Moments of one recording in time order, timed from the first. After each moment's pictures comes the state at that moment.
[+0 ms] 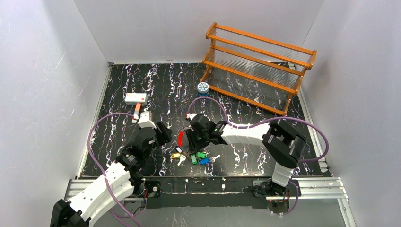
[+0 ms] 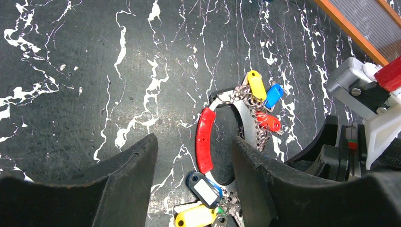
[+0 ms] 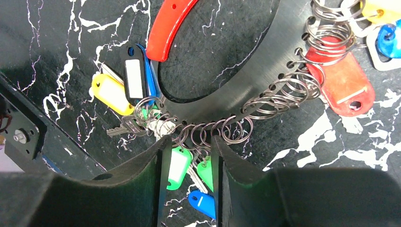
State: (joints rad) left arm -0.61 0.63 0.33 -0.19 -0.34 -0.64; right arm 1.07 1.75 1.04 -0.22 -0.11 0.52
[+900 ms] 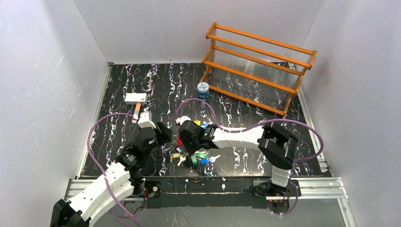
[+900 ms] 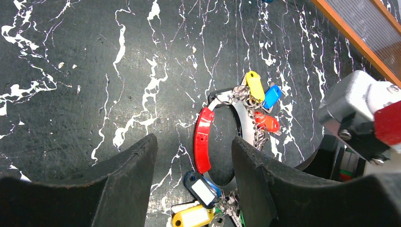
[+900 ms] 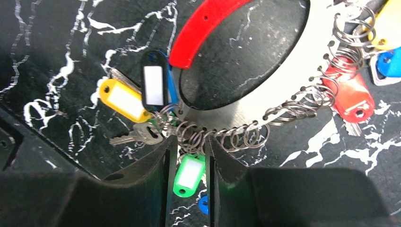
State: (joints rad) left arm -0.61 0.63 0.33 -0.19 -0.33 -0.66; right arm 1.19 1.81 1.18 -0.34 0.09 0.47
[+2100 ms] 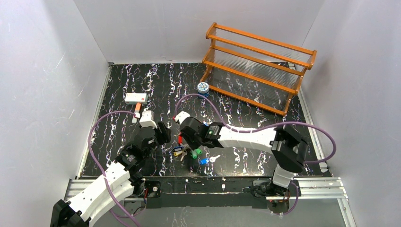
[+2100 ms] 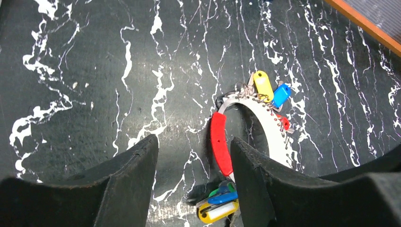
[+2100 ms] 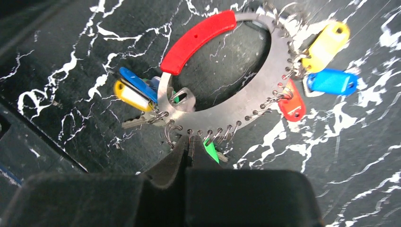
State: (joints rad) left arm -0.61 0.62 0.34 -0.19 -0.34 -0.54; right arm 1.21 1.73 1.20 -0.40 0.18 0.33
